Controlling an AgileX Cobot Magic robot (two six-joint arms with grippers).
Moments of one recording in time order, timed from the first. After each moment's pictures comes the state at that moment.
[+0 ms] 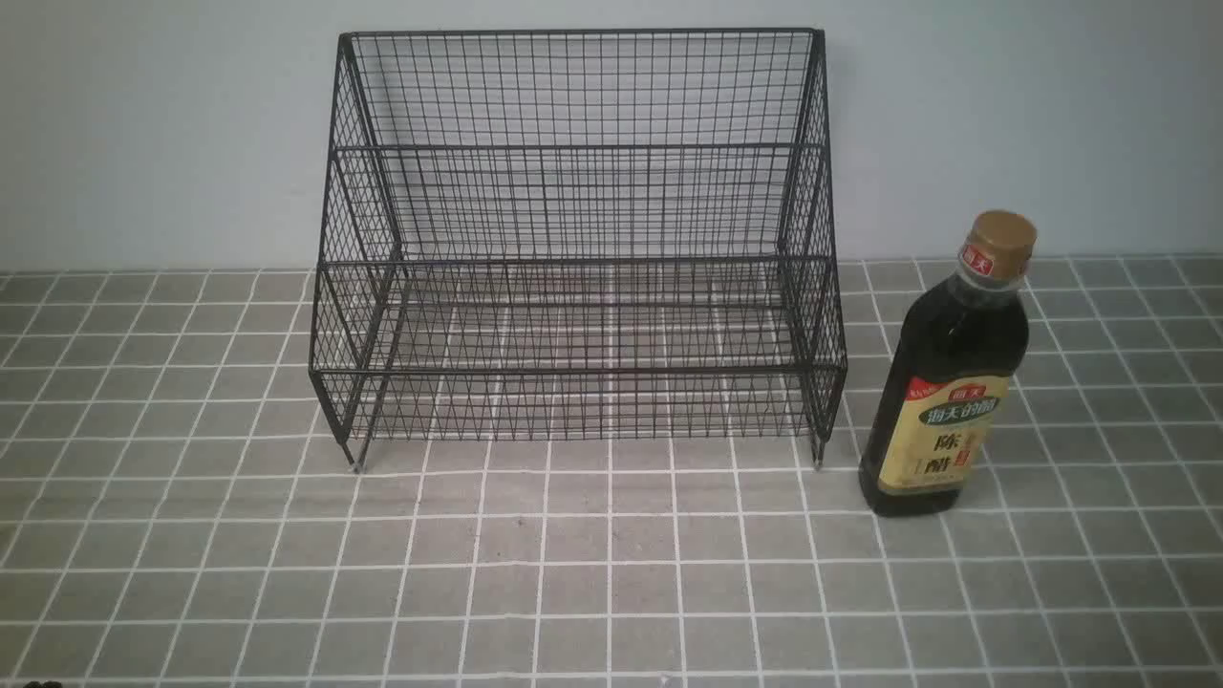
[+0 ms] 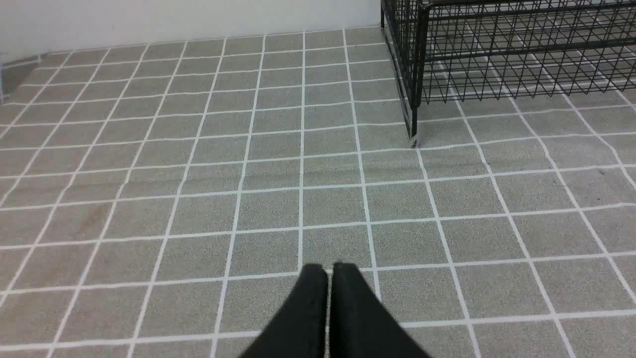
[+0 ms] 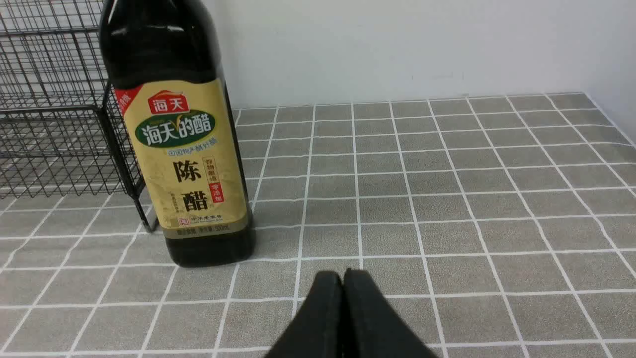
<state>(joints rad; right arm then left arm) 0.03 -0.01 0.02 -0.02 0.37 0.12 -0.01 -0.01 0.02 0.03 0.39 0.02</state>
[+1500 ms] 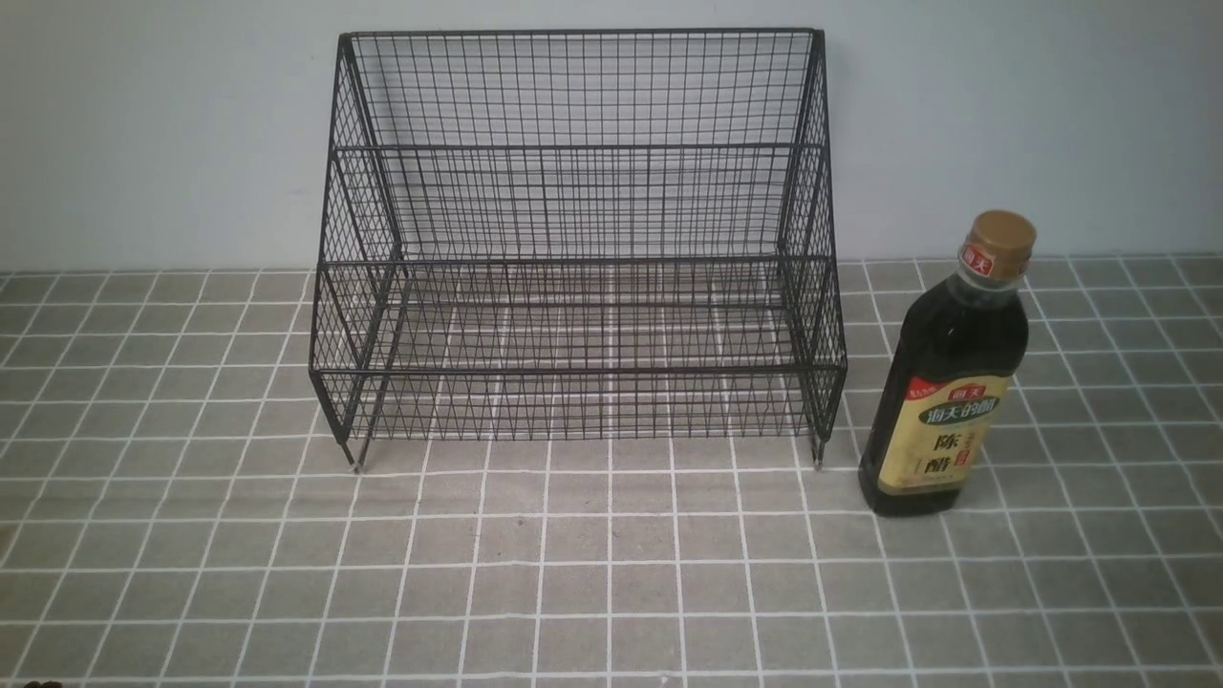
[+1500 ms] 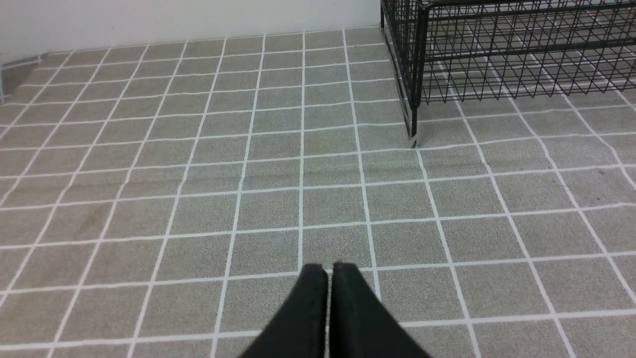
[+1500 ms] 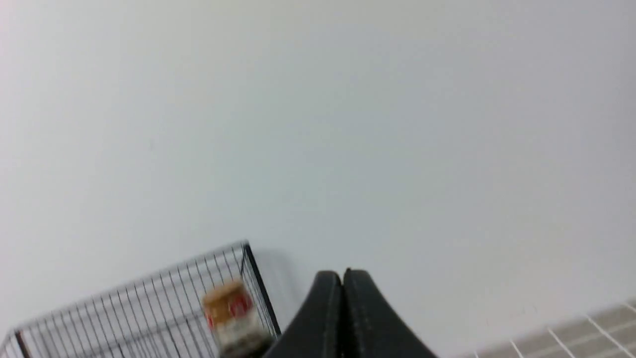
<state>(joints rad) 0.03 -0.01 0.03 0.30 -0.18 0.14 -0.01 -0.01 0.02 0.03 0.39 0.02</state>
